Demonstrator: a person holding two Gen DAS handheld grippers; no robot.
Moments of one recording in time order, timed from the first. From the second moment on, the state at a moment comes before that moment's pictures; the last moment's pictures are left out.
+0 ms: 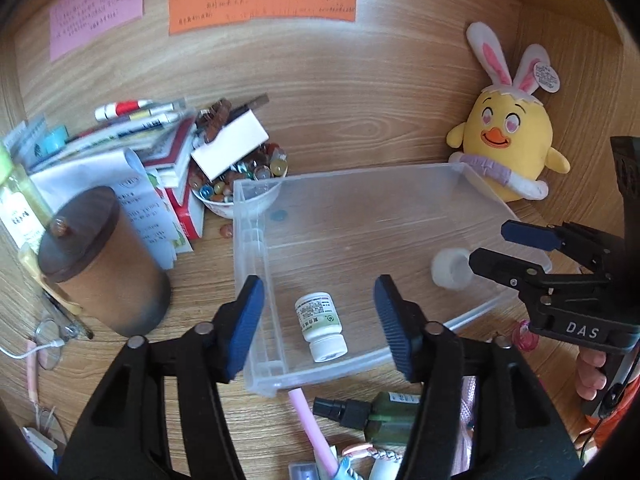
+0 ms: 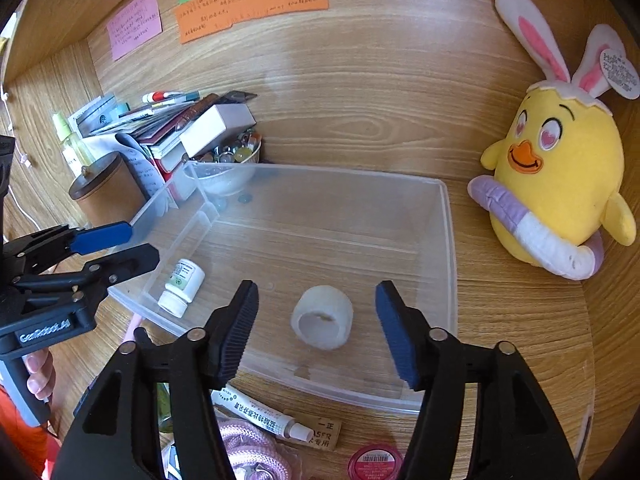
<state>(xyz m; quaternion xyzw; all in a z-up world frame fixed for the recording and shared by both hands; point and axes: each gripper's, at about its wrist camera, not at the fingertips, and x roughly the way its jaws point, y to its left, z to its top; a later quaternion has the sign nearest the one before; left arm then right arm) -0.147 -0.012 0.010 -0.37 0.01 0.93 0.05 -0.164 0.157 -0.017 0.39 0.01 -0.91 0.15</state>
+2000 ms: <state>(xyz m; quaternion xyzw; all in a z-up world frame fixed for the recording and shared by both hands) -0.031 -0.061 -0.068 -0.43 -0.01 0.90 0.00 -0.086 0.212 -0.077 0.45 -0.01 -0.89 0.09</state>
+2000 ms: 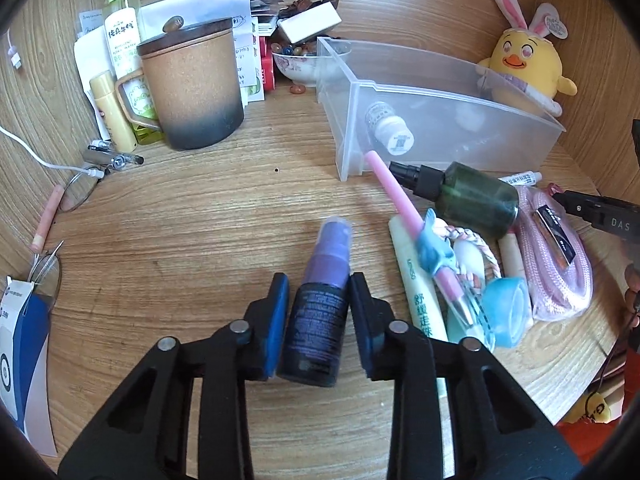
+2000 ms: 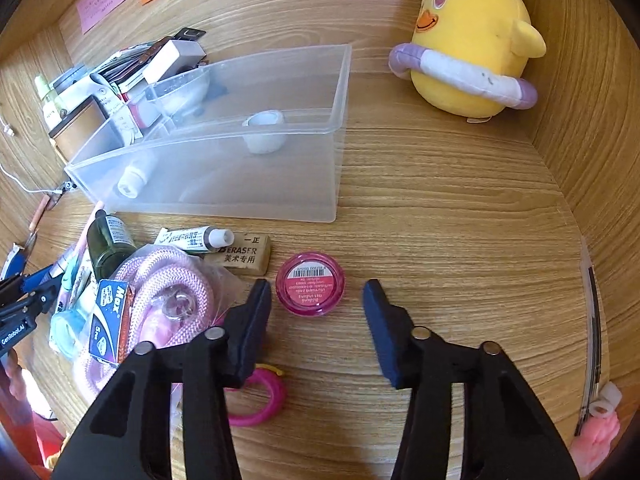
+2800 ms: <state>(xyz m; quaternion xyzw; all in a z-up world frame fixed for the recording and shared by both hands) -0.056 -0.063 0.012 -0.34 -0.03 0.94 0.02 -0.071 0.221 -0.018 0.36 -0.04 -0.93 0.11</state>
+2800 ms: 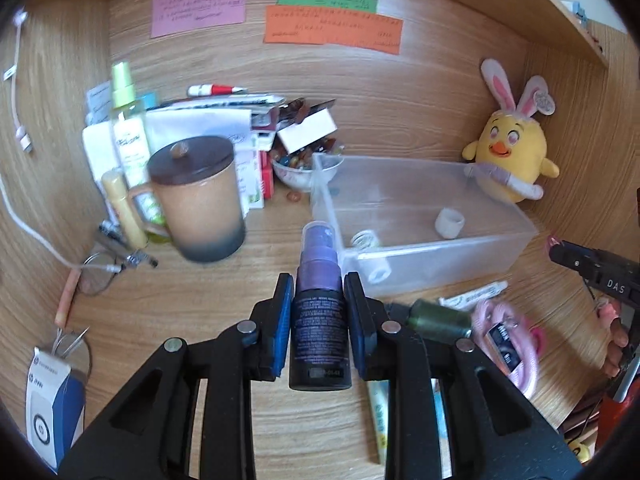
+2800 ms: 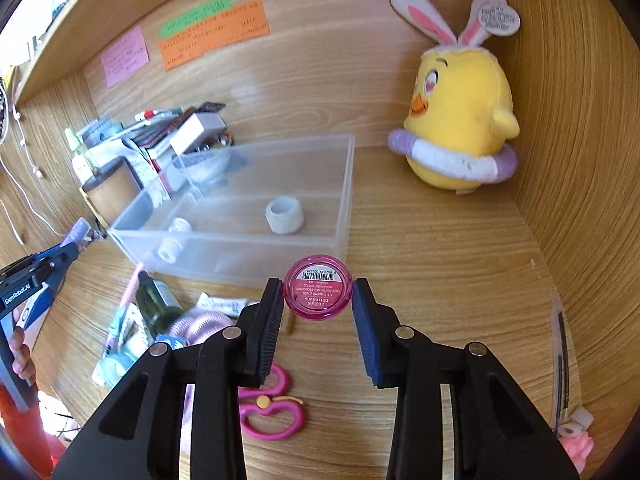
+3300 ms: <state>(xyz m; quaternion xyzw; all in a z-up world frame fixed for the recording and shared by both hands) -0.128 -0.040 0.021 -0.37 -0.02 0.93 0.08 -0.113 0.203 -0.006 0.36 -0.03 -0.92 0.13</state>
